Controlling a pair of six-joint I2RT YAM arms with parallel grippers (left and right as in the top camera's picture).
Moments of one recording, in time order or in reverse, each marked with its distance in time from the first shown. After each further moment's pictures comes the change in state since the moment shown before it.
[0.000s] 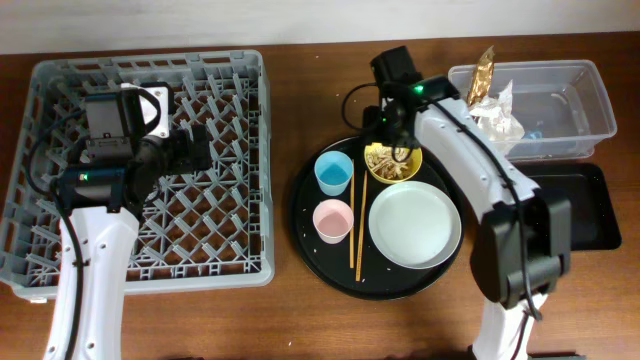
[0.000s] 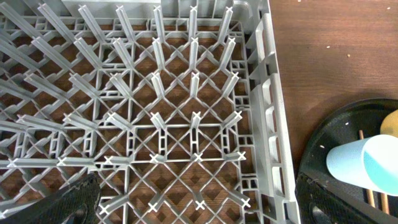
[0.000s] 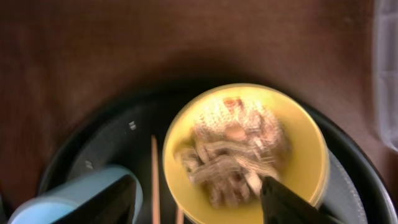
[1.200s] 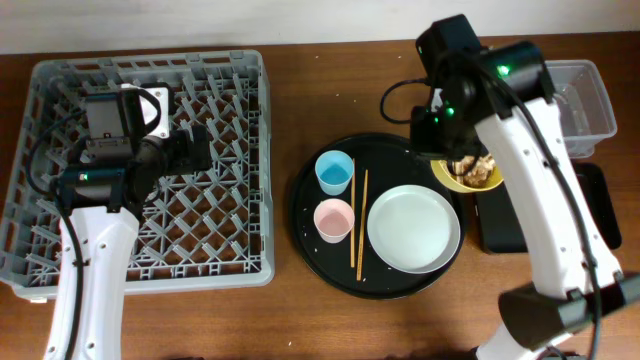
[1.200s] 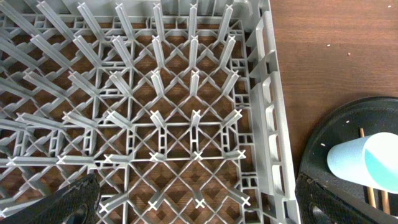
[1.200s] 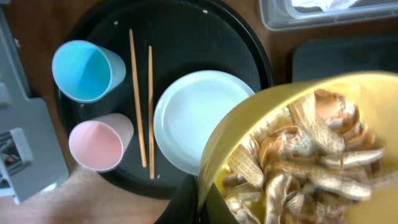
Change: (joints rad) left arm 0.000 0.001 0.000 -0.004 0.000 0.000; right arm -0.007 -0.227 0.396 -0.771 0.032 0.003
